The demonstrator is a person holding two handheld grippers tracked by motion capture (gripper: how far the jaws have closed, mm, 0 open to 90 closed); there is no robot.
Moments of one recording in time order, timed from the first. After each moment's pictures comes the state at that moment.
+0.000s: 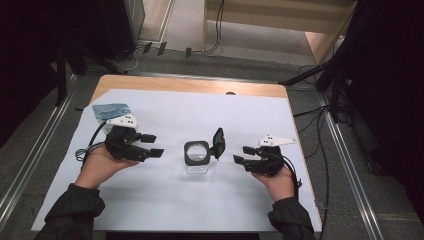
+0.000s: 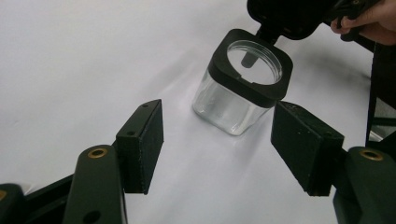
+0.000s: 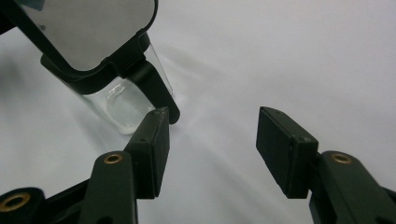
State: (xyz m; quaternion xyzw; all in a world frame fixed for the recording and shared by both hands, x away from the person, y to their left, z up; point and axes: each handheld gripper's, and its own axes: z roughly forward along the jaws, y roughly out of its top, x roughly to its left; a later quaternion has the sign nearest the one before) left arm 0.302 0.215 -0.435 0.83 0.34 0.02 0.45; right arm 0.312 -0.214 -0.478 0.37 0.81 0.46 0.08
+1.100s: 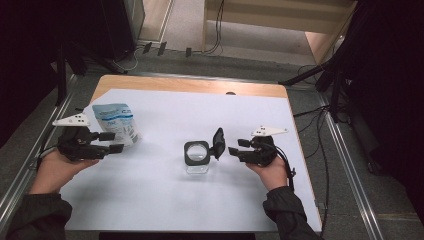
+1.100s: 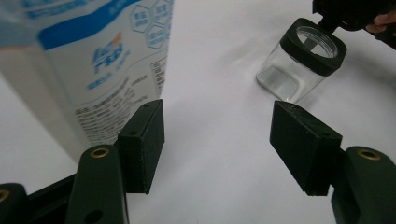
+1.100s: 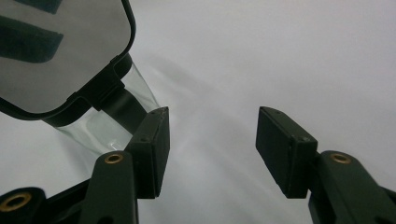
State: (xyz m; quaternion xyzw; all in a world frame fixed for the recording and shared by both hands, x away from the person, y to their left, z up) left arm 0.281 0.313 -0.434 0.79 0.41 0.07 0.45; right arm 0.339 -0.198 -0.478 0.37 0.81 0.45 0.07
